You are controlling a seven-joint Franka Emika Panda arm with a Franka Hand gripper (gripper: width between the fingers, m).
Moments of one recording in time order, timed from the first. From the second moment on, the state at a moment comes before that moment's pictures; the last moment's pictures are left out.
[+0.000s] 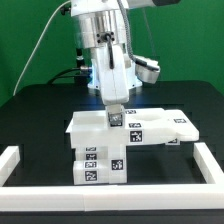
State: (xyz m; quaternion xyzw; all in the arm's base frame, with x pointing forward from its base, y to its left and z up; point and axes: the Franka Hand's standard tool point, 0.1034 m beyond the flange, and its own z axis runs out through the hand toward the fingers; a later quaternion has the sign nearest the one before) arm 0.590 -0.013 0.110 -0.72 0.69 -0.01 0.07
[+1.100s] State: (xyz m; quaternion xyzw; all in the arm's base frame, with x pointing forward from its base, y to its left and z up) arm 0.587 -0.003 0.140 -0.69 0.72 0.01 0.09
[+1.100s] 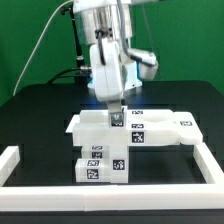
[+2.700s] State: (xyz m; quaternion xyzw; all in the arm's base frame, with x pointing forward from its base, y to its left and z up) arm 0.544 0.074 0.192 -0.86 0.51 0.02 0.07
